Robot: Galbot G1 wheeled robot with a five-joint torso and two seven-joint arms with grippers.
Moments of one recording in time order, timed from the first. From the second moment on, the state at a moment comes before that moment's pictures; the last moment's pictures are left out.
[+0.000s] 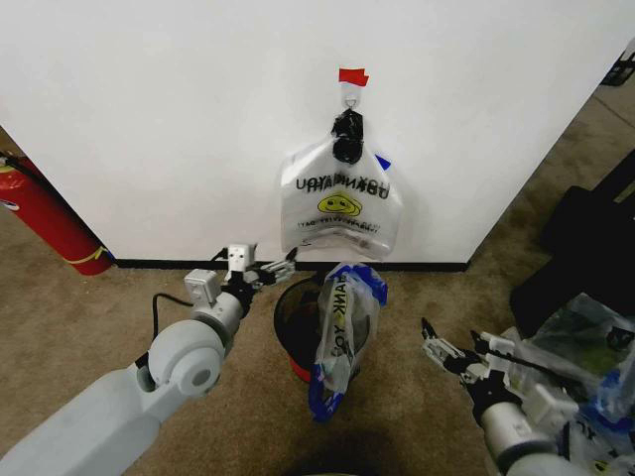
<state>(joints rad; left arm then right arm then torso) 0.86 -0.77 0.07 -2.21 -0.86 0.20 -0.46 -1.66 1.11 0.48 2.42 0.81 -0.36 0.47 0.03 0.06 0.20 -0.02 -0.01</state>
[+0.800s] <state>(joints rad) 0.84 -0.71 0.09 -2.27 -0.80 0.21 -0.38 -1.22 1.24 0.21 2.13 1.13 -0.58 0.83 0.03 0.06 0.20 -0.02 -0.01</state>
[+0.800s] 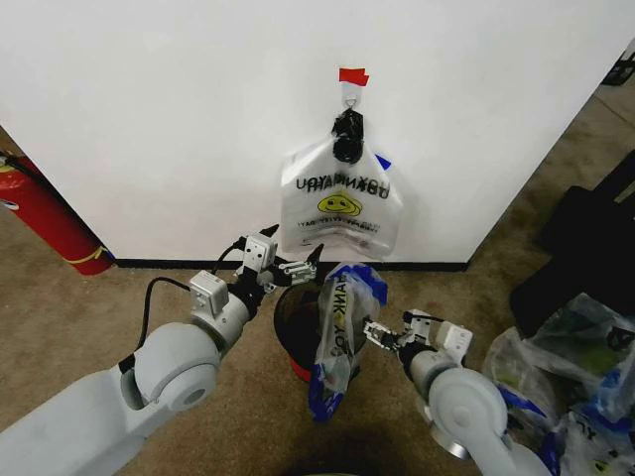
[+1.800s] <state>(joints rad) 0.86 -0.70 0.07 -2.30 -0.81 0.21 -0.40 -1.15 1.41 0.17 2.05 1.19 -0.63 0.98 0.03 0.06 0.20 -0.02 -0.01</state>
